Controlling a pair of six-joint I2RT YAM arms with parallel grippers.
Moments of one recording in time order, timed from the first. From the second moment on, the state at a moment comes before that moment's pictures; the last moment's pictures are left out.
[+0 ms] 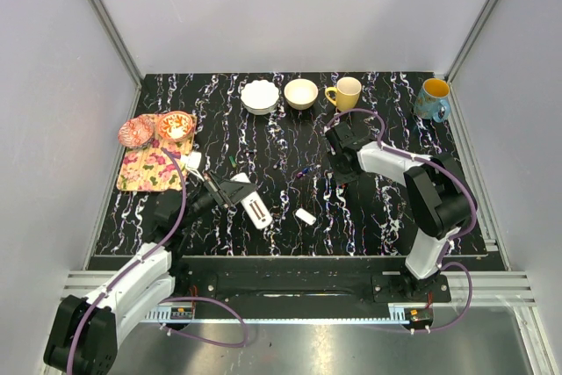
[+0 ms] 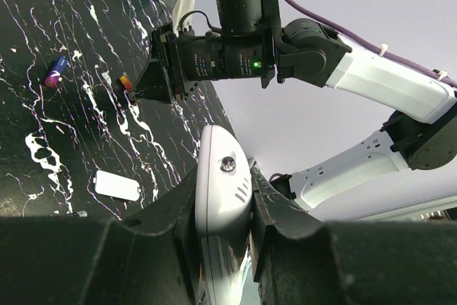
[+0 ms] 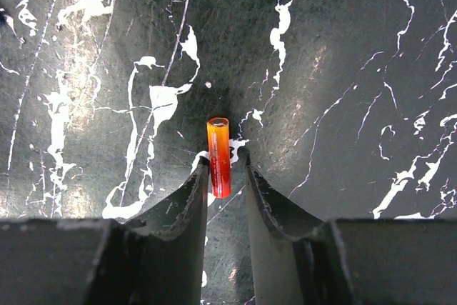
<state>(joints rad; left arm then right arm) -0.34 0.74 0.14 0.68 0.57 -1.11 0.50 1.78 1.09 -0.50 0.15 0.18</state>
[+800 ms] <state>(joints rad) -0.38 0.86 0.14 0.80 0.54 -1.15 0.55 1.50 1.15 -0.72 0.01 0.33</state>
